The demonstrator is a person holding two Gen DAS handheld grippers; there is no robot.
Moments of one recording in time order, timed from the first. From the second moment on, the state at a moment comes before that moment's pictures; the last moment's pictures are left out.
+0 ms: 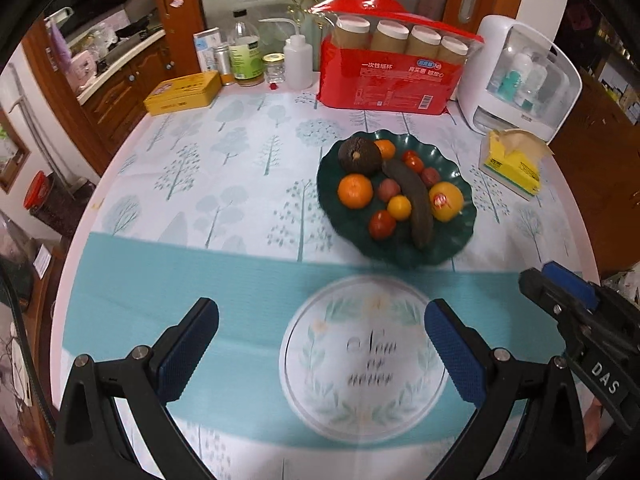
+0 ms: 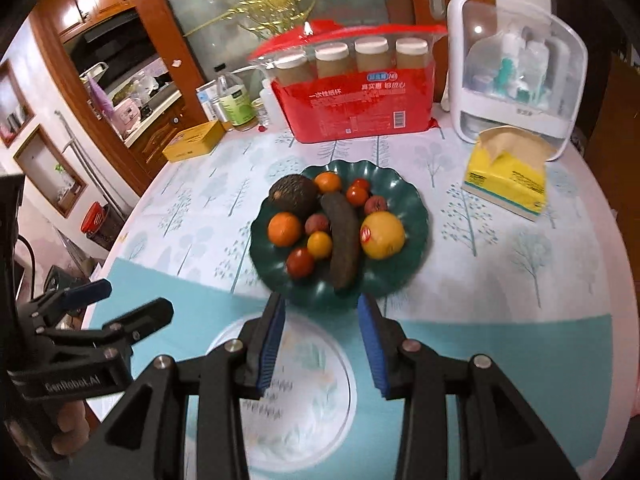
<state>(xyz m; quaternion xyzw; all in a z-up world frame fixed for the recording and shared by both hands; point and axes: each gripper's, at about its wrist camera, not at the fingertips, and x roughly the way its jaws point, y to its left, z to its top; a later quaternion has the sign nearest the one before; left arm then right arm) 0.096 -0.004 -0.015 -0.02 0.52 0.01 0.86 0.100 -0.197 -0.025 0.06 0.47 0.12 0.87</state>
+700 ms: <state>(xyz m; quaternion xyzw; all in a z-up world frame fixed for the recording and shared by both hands) -0.020 -0.017 0.002 -0.02 0.50 0.00 0.87 -0.030 -0.204 0.013 0.07 0.44 0.06 0.89</state>
